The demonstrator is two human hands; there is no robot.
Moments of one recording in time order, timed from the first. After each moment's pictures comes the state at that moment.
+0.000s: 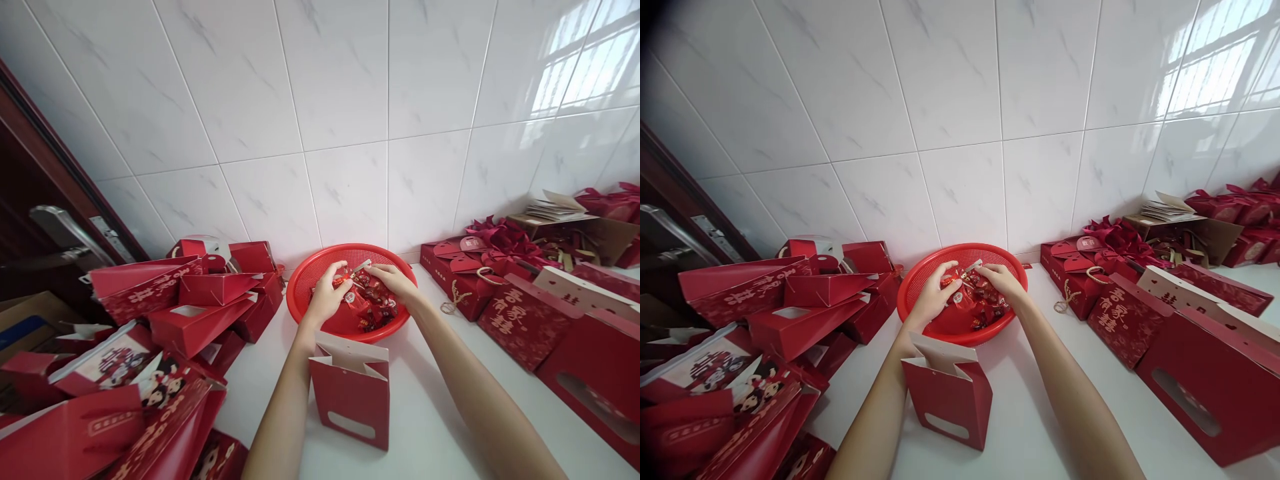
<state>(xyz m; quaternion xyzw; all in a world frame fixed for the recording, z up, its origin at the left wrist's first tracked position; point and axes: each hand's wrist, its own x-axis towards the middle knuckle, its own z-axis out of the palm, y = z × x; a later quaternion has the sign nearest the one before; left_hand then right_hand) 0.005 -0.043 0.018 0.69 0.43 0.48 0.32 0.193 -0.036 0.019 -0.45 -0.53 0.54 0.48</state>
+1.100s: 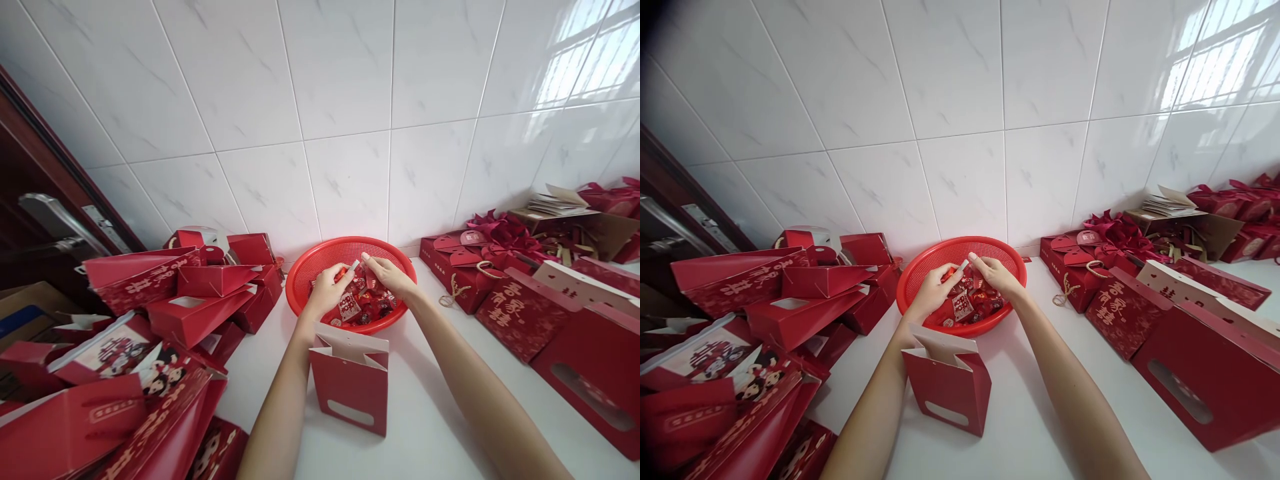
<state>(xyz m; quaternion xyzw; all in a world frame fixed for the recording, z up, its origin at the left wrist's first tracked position) 0.005 -0.046 0.018 0.72 0.41 0.44 0.34 0.185 -0.045 0.026 -0.43 -0.59 0.52 0.45</state>
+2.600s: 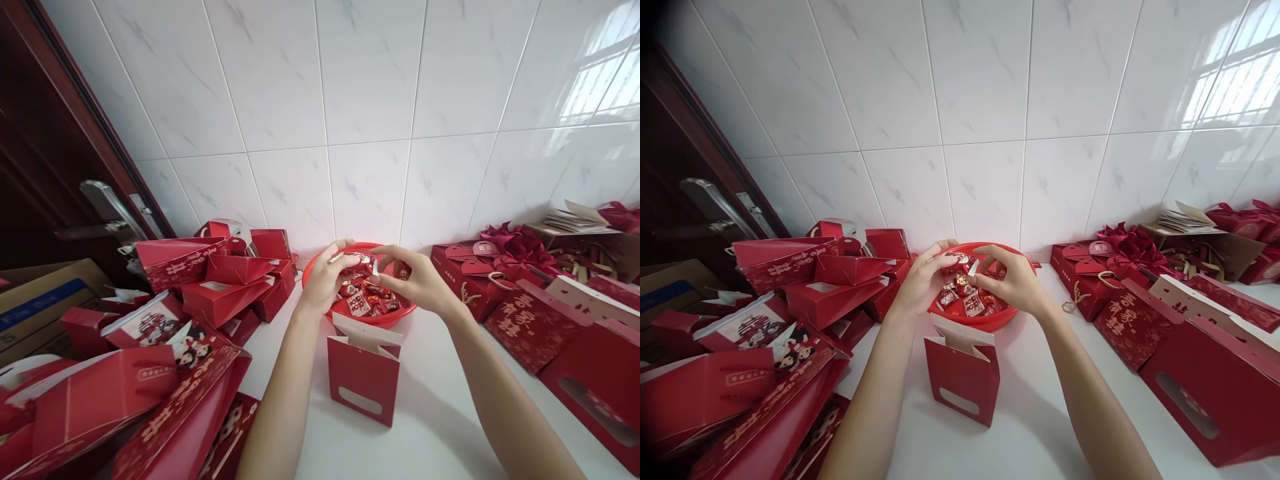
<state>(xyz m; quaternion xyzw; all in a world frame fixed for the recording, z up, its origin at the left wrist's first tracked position) -0.003 -0.111 0.096 0.53 0.30 0.55 0.57 0.185 -0.122 0.090 -0.40 -0.77 0.20 0.46</state>
